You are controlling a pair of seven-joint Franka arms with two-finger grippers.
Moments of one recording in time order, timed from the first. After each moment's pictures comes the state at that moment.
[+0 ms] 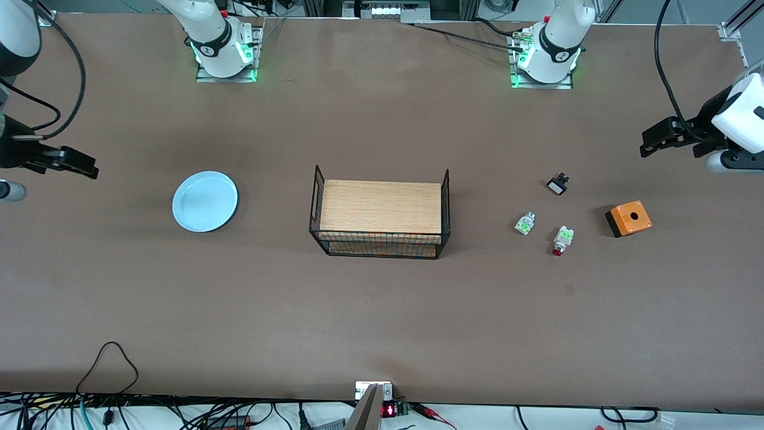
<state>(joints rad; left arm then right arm) 0.02 0.05 -0.04 -1.54 -0.01 1.52 -0.03 0.06 0.14 -0.13 -1.54 -0.05 1.60 0.03</state>
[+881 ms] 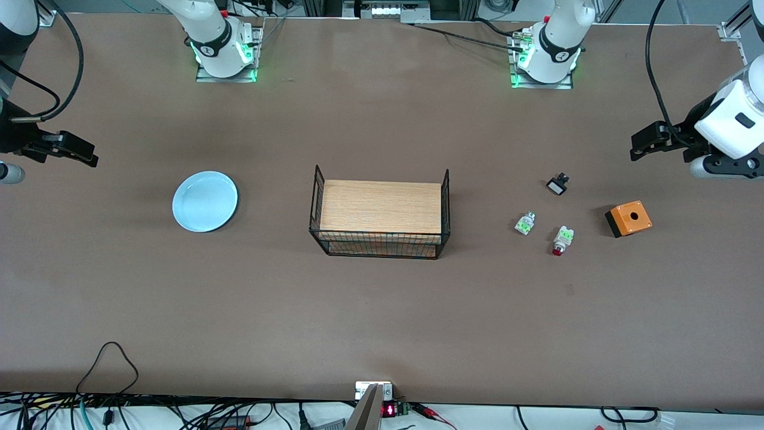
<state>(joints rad) 0.00 0.06 -0.05 -1.54 0.00 1.53 -0.03 0.07 0.06 -0.12 -1.62 -0.04 1.63 0.02</state>
